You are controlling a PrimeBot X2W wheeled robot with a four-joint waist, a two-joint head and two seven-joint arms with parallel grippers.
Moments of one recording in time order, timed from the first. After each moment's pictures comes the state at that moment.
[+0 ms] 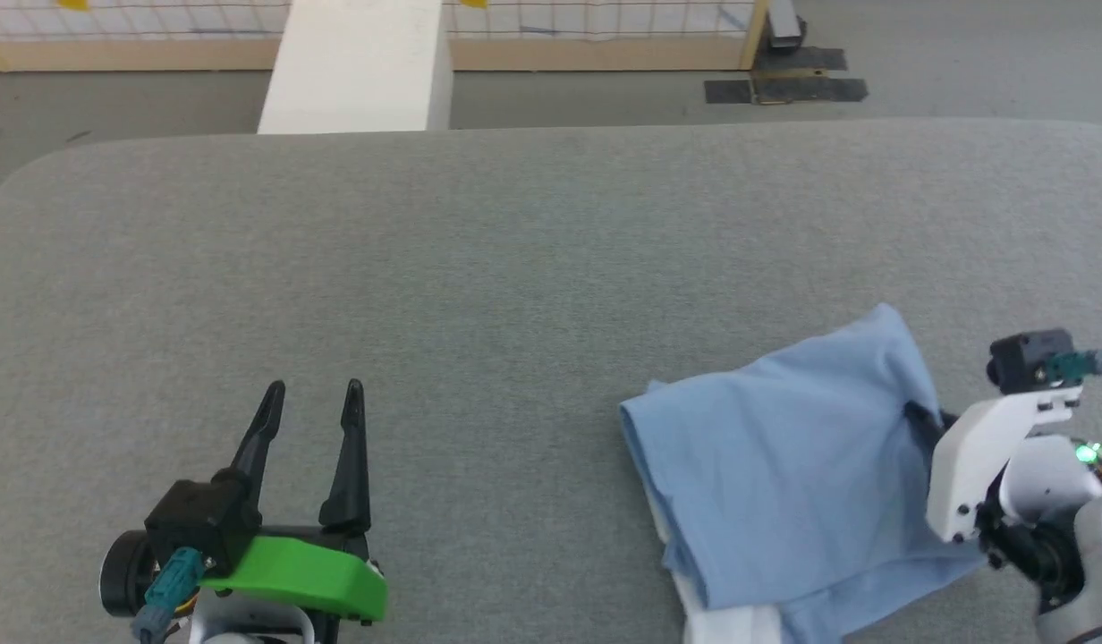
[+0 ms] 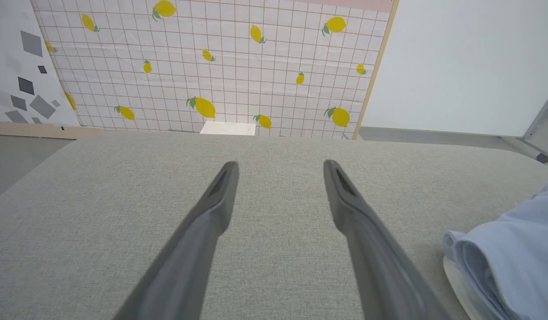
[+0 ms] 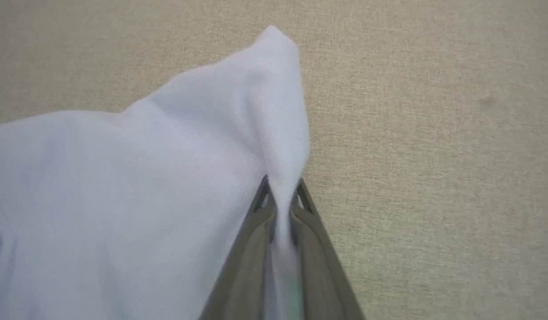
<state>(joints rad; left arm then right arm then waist) -0.03 0.50 -0.48 -0.25 -0.57 0.43 -0.20 -0.19 -0.23 -0.04 0.14 0.29 0.13 0.60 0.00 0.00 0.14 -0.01</state>
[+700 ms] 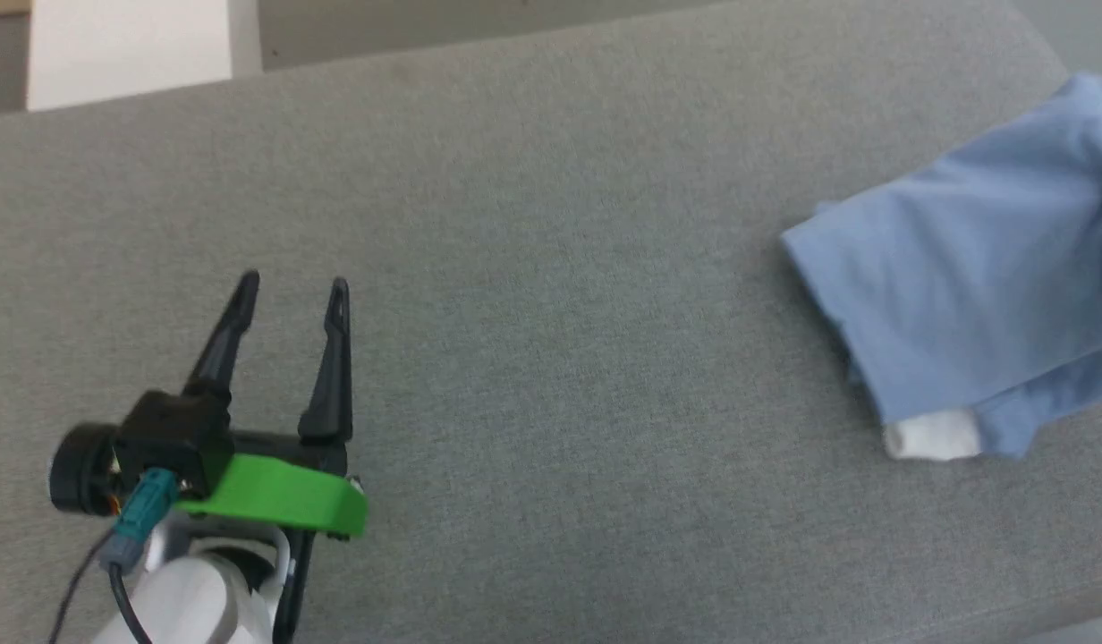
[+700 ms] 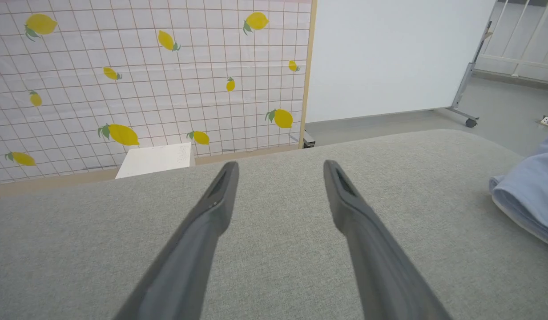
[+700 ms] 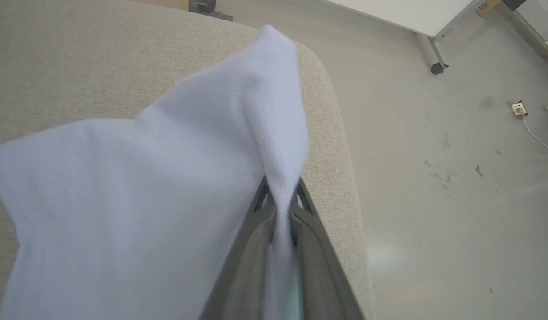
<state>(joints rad) -0.18 0.57 -0.48 -0.32 -0.49 0.43 -0.12 -0.56 -0.55 0.03 0.28 0.26 0.13 0.56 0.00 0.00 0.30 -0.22</state>
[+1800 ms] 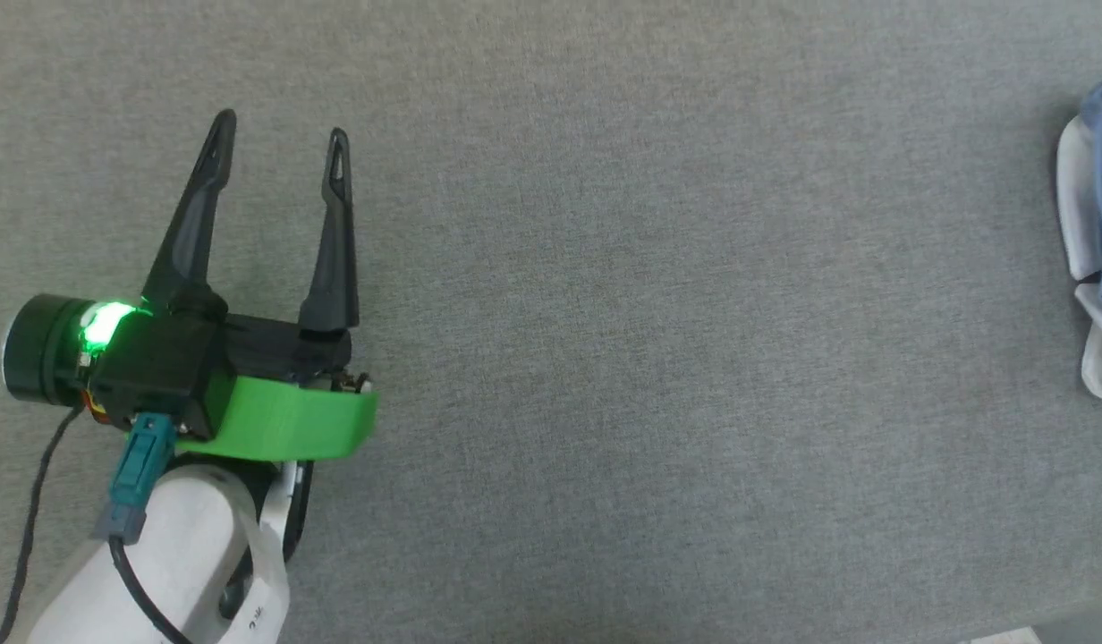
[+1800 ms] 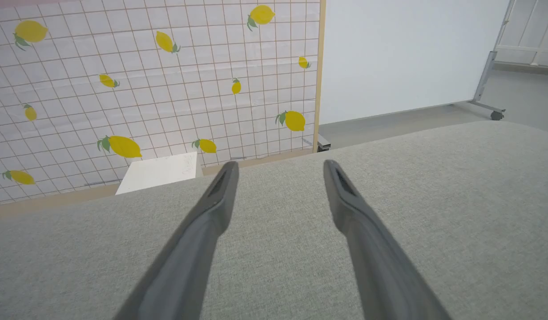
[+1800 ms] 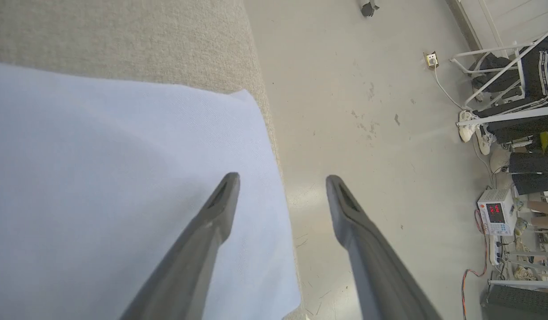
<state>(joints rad) -0.40 0.57 -0.50 -0.37 -0.35 0.46 -0.12 -0.68 -0.61 -0.26 0.55 -0.04 0.13 0.39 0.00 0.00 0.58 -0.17</state>
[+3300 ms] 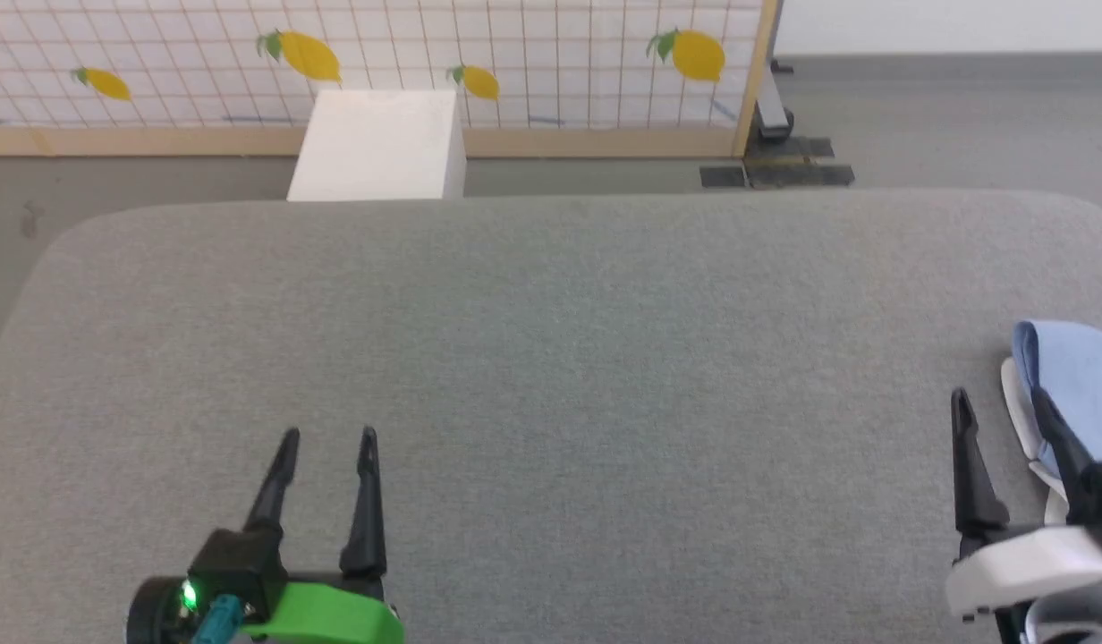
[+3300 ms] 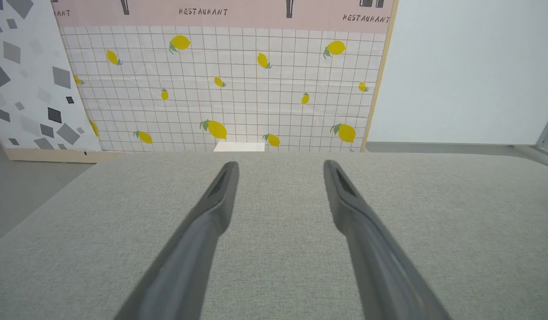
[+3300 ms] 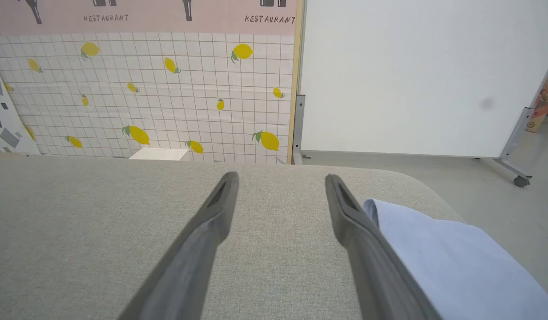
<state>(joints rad) 0.03 0.44 -0.48 -0.18 -0.48 0.42 -0.25 0.07 -0.06 -0.18 -0.10 0.04 0.13 -0.05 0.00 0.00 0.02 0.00</state>
